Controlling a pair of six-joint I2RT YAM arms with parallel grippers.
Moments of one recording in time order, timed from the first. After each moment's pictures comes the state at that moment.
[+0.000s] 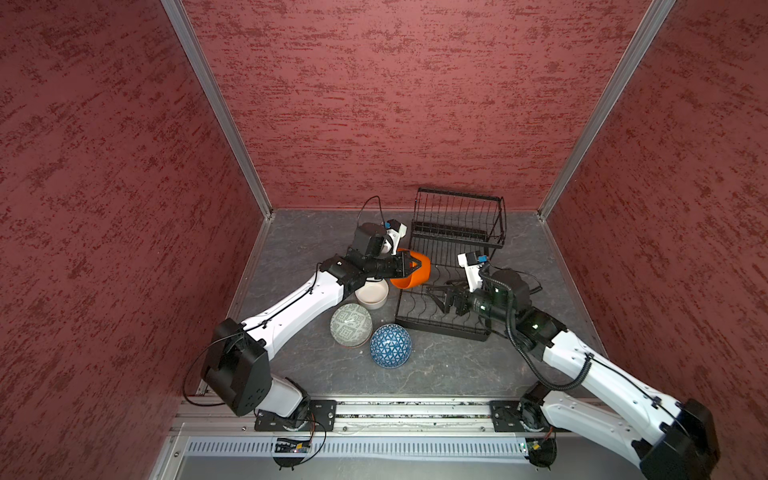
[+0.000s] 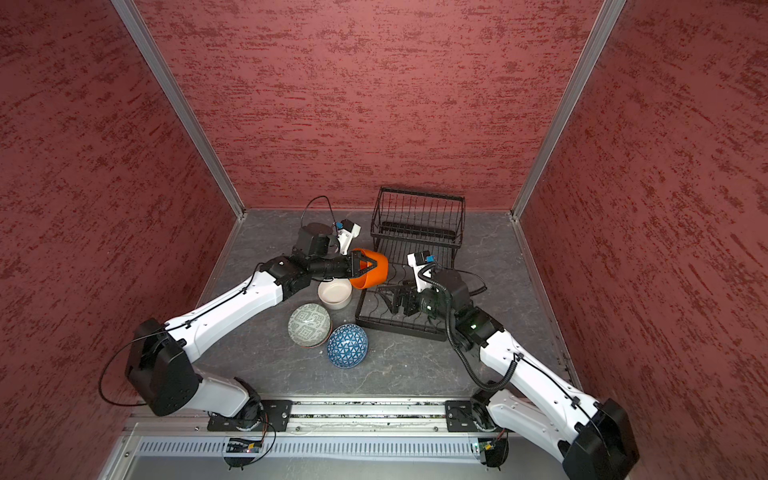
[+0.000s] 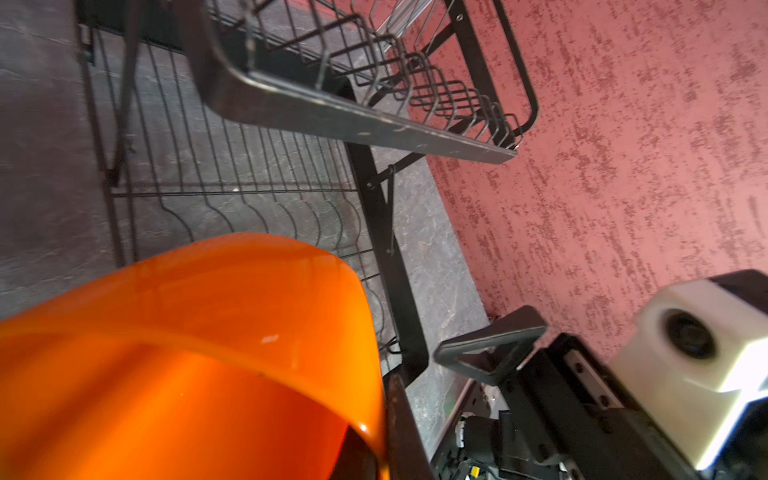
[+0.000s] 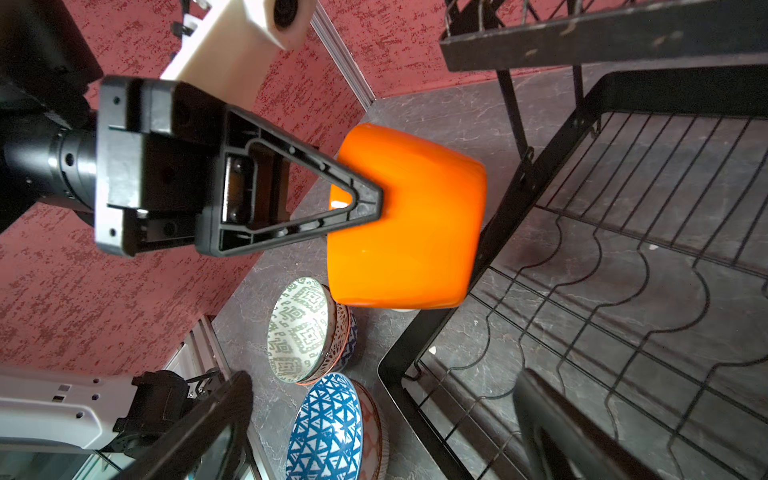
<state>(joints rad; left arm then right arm) -0.62 1.47 1.20 -0.26 0.47 -0.64 0.61 0.98 0.68 -0.05 -0.30 0.49</state>
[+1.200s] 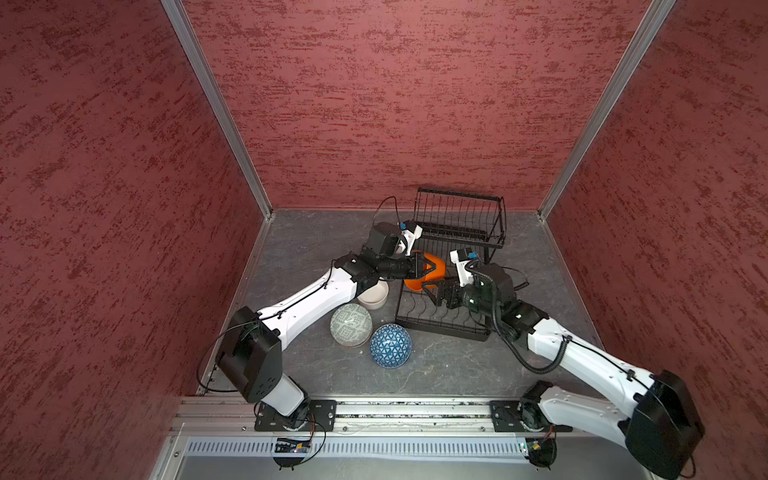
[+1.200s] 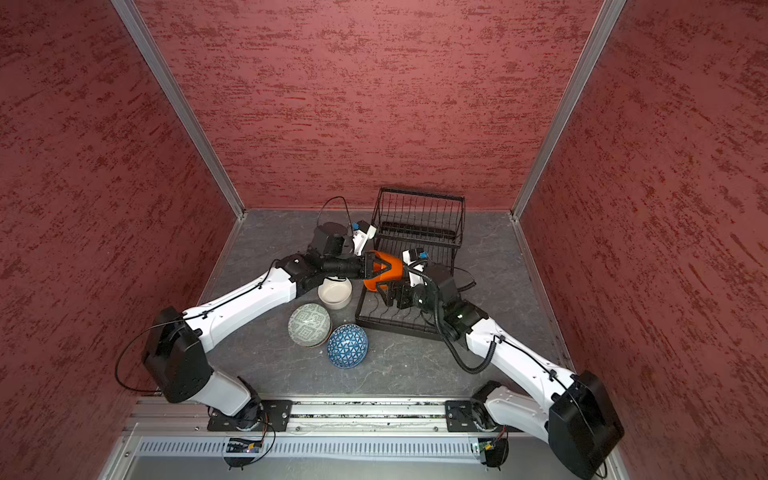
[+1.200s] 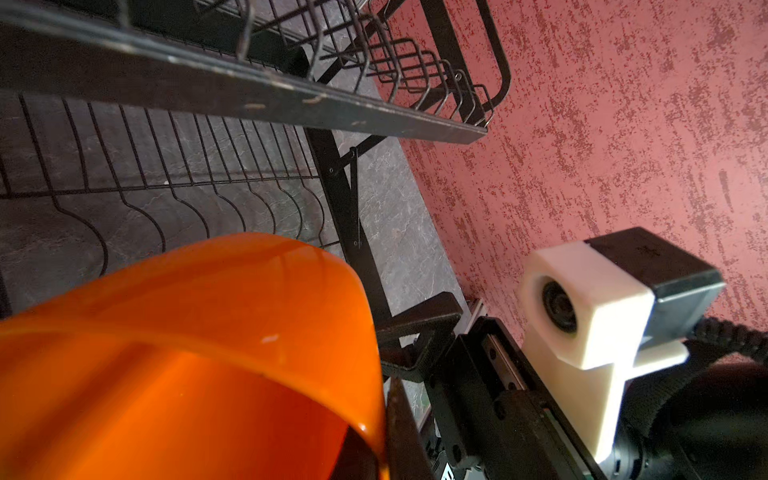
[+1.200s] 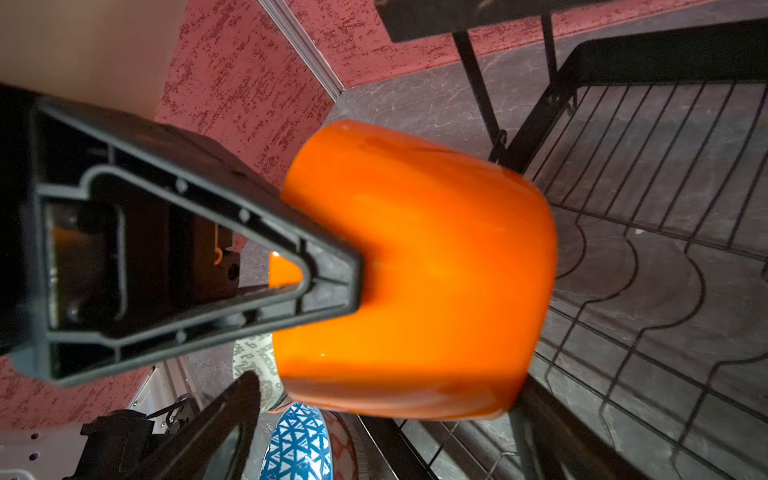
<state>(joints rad) -0.68 1.56 1.26 -0.23 0.50 -0.66 0.61 1.12 0.71 0.02 -0.24 0.53</state>
